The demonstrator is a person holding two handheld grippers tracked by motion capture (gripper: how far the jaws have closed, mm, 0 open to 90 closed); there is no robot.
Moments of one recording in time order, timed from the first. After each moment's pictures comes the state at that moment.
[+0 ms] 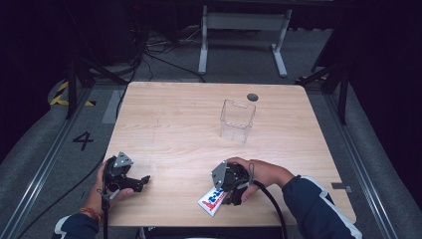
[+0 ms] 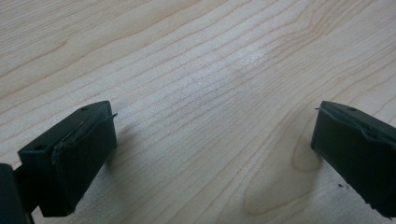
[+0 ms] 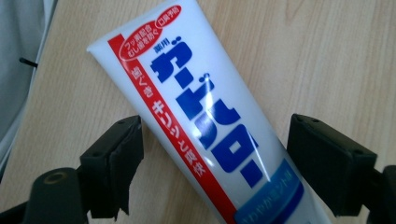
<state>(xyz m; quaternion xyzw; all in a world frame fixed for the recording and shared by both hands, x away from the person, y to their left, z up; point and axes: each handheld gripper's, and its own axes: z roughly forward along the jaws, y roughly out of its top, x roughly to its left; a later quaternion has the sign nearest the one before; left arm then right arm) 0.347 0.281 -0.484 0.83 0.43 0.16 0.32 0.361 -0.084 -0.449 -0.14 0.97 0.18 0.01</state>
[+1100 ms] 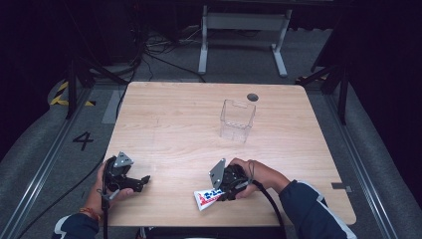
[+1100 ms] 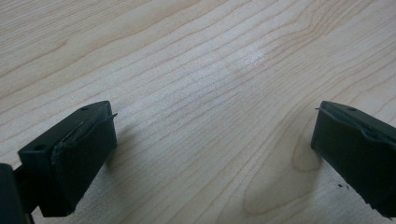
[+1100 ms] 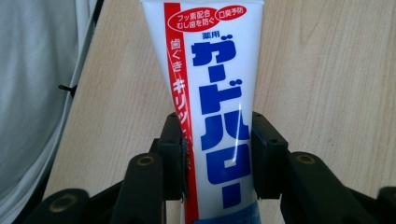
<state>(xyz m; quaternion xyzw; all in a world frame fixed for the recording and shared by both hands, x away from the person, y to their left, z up) 0.347 0.281 -0.484 0.83 0.43 0.16 0.32 0.360 -0.081 -0.442 -0.13 0.97 0.20 -0.03</state>
